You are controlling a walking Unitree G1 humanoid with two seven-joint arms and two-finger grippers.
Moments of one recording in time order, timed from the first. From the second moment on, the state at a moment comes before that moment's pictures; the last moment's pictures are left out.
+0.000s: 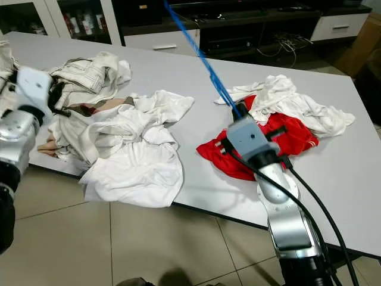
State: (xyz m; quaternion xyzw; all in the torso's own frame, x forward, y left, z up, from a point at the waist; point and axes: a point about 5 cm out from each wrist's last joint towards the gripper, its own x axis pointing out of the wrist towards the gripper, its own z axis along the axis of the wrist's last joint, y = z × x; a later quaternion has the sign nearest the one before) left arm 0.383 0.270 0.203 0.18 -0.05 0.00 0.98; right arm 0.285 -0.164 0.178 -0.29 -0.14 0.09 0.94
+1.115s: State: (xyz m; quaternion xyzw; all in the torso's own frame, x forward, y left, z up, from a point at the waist) left arm 0.388 0.177 0.123 0.16 0.17 -0.10 0.97; right arm 0.285 -0.158 0.181 -0.29 -0.15 0.09 0.94
